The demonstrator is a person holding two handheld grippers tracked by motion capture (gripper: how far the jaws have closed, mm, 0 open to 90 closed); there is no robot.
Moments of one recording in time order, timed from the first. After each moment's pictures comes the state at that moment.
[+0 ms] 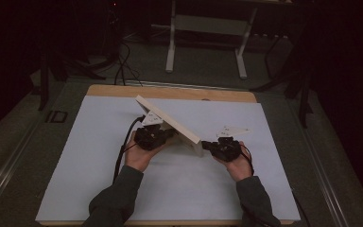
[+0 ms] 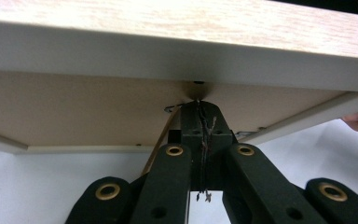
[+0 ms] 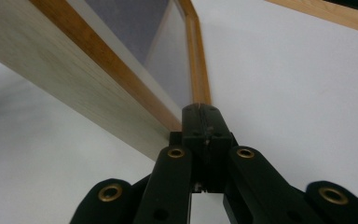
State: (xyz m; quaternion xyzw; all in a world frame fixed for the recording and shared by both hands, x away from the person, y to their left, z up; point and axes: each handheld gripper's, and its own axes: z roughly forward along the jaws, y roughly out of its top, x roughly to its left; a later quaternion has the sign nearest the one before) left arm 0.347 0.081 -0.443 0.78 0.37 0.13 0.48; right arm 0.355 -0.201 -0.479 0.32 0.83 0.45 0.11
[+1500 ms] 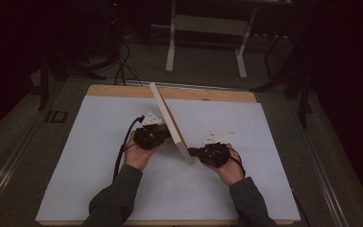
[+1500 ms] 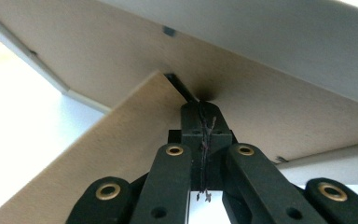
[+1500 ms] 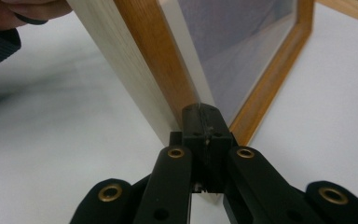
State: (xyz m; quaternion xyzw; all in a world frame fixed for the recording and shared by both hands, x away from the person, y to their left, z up) left arm 0.355 0.085 -0.458 0.79 0.38 0.13 0.47; right arm 0.339 -0.166 -0.477 0.25 0.86 0.44 0.09
